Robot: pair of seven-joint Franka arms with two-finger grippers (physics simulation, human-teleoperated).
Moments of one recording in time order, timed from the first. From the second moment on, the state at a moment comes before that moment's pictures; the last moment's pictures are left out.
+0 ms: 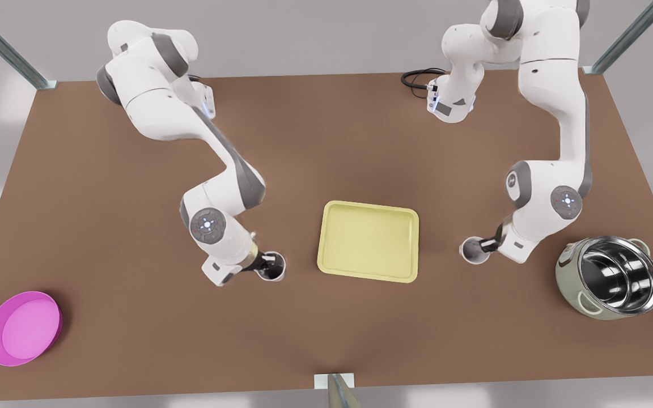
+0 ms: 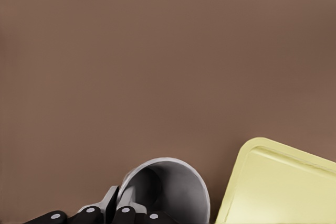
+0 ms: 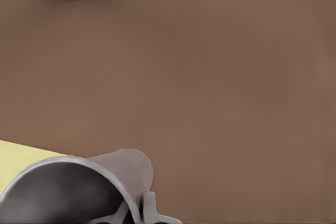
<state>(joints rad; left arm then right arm) -0.11 0.37 0.08 -1.80 -0.16 2.20 -0.15 0.21 0.70 0.28 -1.18 -0.08 1.94 0.44</state>
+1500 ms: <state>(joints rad) -0.12 0.16 0.09 -1.63 -0.10 1.93 0.28 -0.05 0.50 0.23 -1.18 -0.07 1.73 -0.39</state>
